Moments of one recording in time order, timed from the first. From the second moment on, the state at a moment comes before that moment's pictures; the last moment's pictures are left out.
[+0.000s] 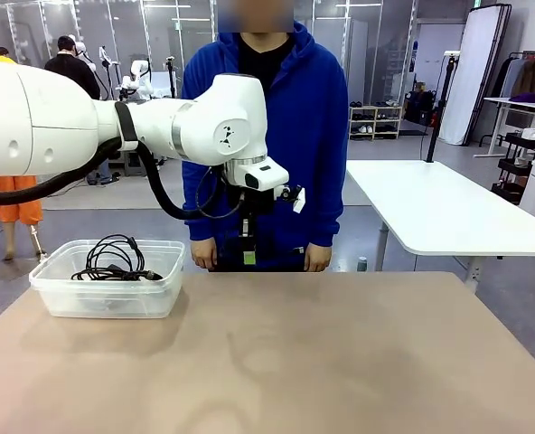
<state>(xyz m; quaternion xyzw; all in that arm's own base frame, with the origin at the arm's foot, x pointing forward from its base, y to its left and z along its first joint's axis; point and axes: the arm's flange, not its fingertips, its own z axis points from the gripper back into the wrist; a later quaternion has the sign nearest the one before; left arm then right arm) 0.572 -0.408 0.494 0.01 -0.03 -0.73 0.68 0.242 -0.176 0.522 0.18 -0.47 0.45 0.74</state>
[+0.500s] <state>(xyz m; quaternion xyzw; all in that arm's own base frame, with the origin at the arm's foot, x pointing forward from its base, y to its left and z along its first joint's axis) 0.586 -0.365 0.514 0.02 -0.05 -0.77 0.64 0.242 -0.176 0.522 0.18 -0.47 0.45 0.74</state>
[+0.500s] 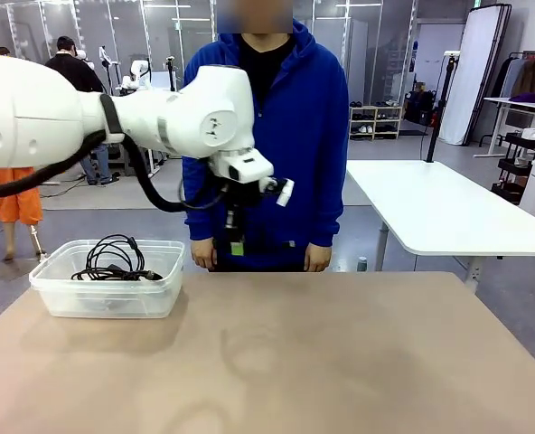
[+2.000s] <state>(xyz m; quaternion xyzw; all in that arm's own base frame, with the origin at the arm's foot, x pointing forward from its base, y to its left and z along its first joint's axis) 0.603 -0.111 0.463 0.01 -0.06 -0.69 0.72 0.242 -0.176 0.522 0.18 -0.47 0.45 0.74</state>
